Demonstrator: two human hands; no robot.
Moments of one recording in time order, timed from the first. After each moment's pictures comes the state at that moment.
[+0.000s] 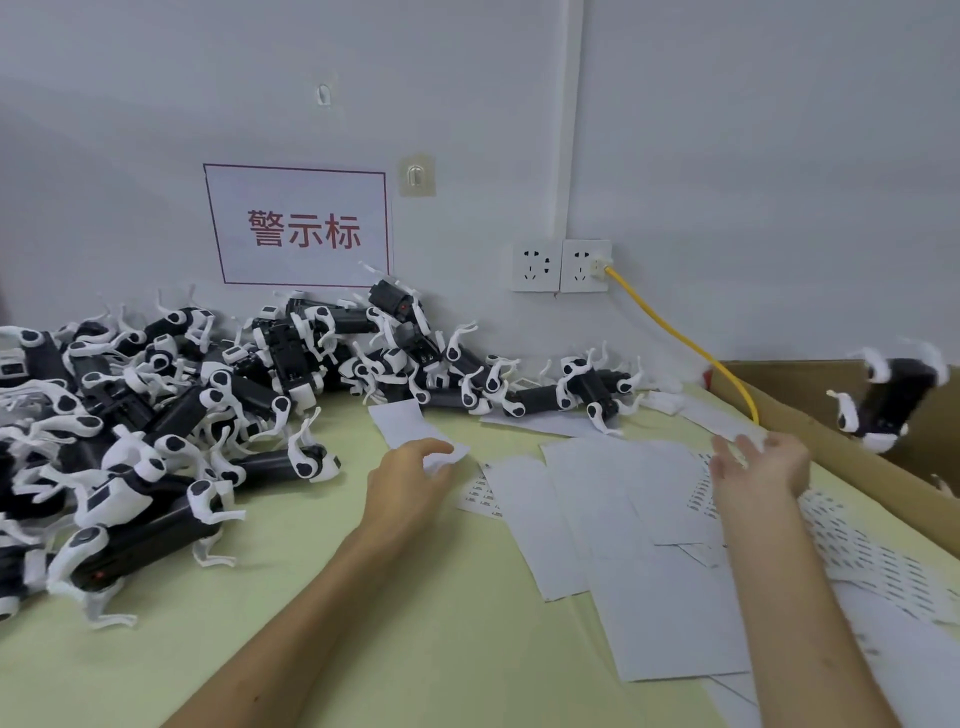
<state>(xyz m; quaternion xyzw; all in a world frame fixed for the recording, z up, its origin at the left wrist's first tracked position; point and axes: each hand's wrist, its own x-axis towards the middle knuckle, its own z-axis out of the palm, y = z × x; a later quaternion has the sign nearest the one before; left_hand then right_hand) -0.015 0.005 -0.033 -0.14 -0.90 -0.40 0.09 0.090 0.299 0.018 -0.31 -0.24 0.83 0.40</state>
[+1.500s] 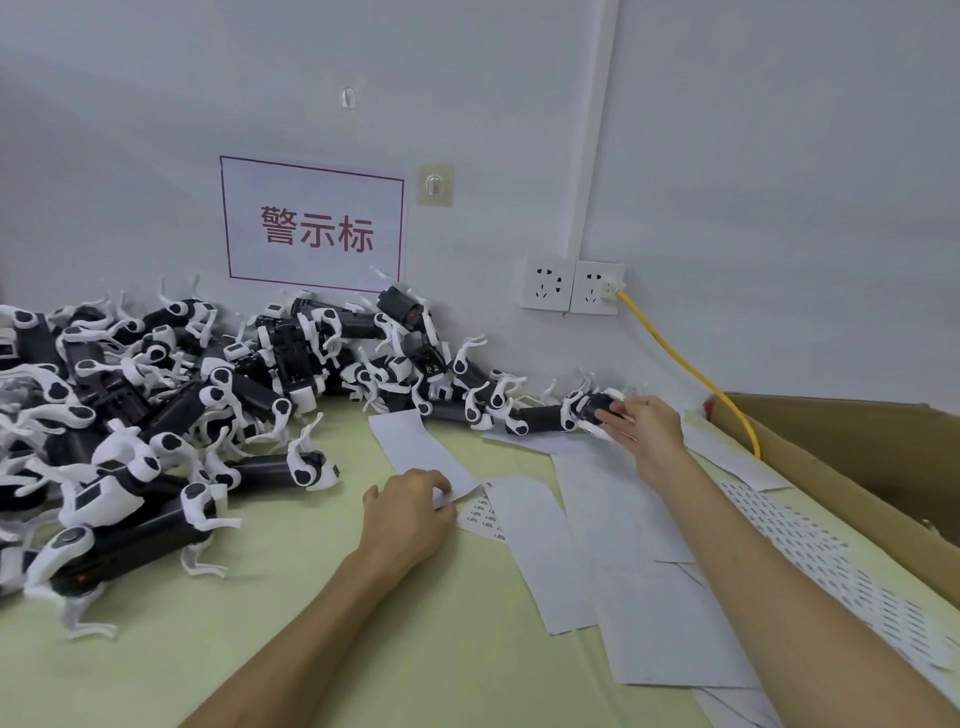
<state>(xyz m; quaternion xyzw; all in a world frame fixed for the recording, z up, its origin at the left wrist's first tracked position) -0.030 0.005 -0.053 -0.15 -0.95 -0.27 0.08 -0.028 0.289 0.017 -0.19 -0.58 0.74 0.28</state>
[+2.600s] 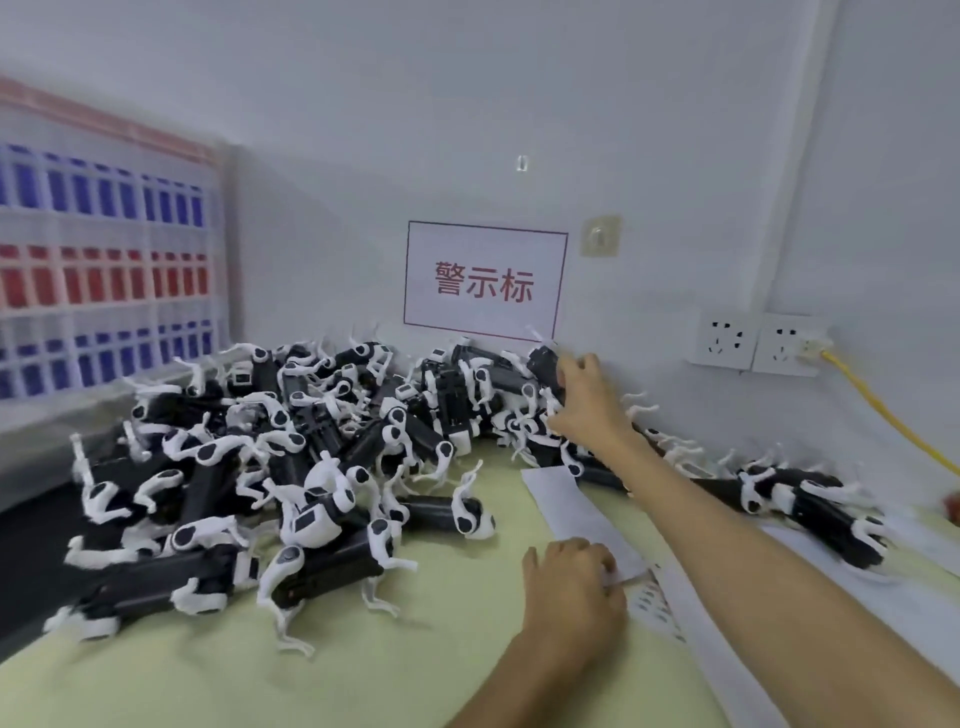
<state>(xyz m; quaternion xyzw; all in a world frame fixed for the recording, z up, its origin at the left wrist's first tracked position) -0.025 0.003 -0.054 -0.17 -0.94 -0.28 0.07 -0.166 0.078 0.069 0.10 -0.93 0.18 0.29</state>
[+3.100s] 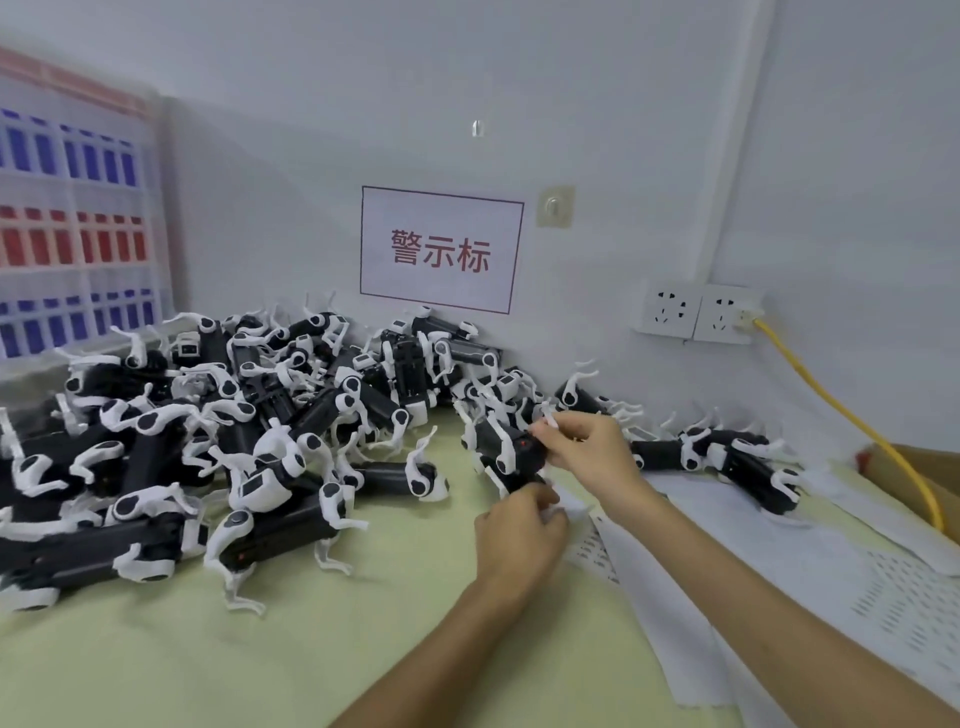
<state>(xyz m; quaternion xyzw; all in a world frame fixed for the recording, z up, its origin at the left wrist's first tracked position) -0.019 0.008 -0.043 -0.09 -0.89 -0.42 0.11 -0.039 0.112 0.028 0.06 -0.81 0.56 0.17</state>
